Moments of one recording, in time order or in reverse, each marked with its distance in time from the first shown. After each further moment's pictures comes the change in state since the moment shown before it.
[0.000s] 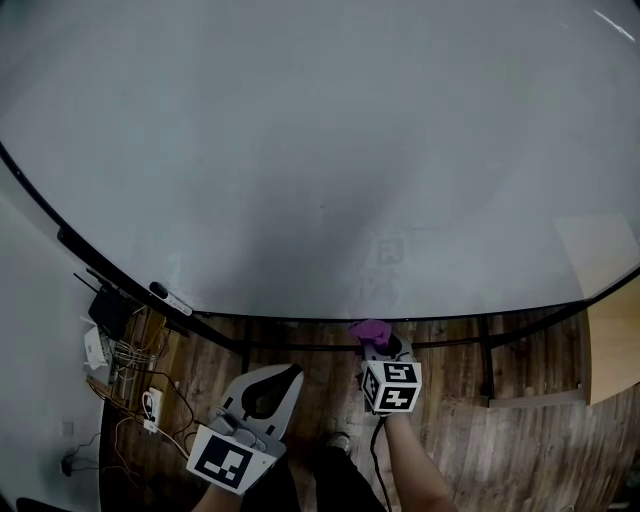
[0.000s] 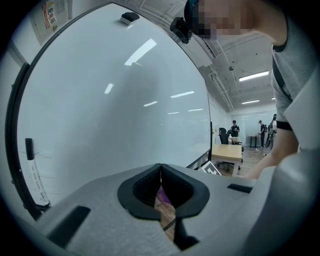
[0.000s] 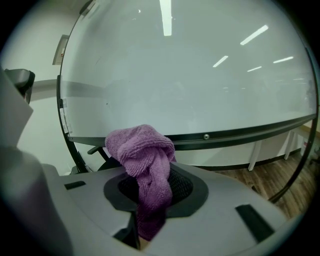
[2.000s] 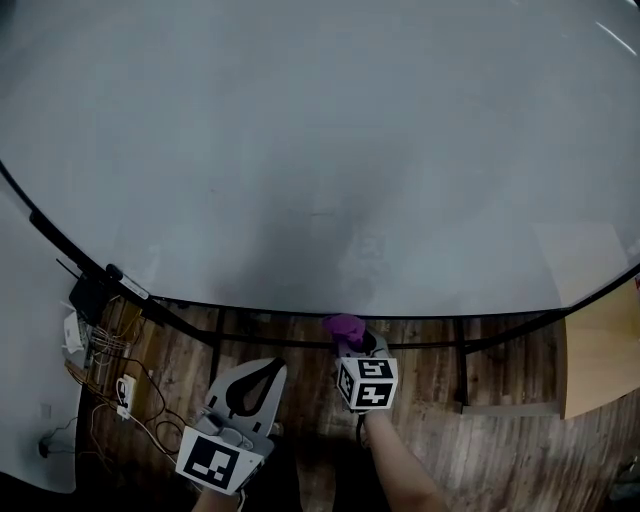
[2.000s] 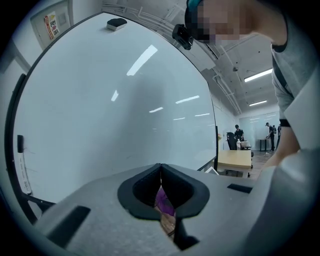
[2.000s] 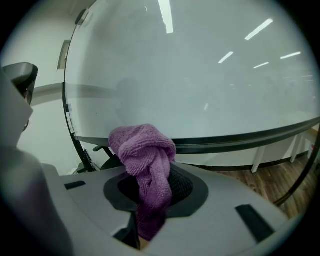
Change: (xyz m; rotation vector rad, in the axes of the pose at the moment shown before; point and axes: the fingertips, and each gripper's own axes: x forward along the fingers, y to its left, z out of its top) left arm 0.045 -0.059 0.013 -0.010 -0.072 0.083; right arm -0.017 -0.045 0.002 -0.018 0.029 0.079
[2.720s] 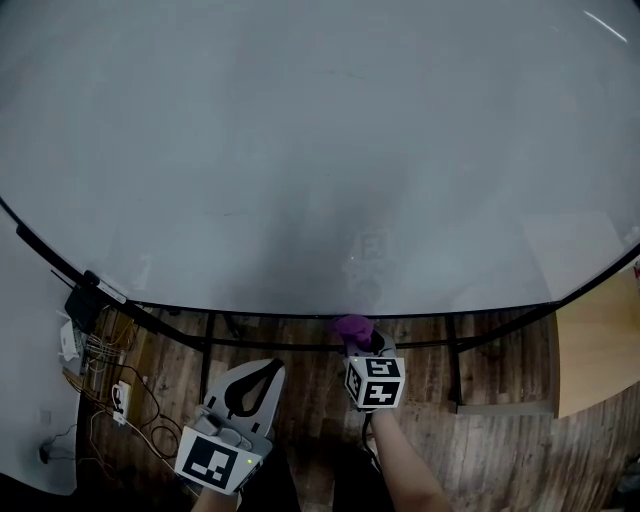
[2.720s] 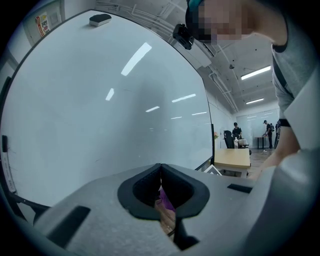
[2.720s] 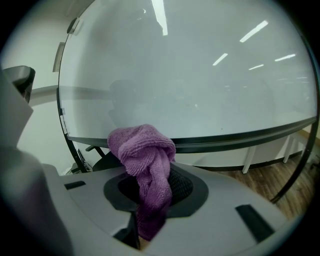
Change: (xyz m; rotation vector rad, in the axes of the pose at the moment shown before) left arm 0.038 -0.055 0.001 0.023 0.011 -0.023; right arm -0.031 -0.083 -0.004 0.014 -0.010 -0.051
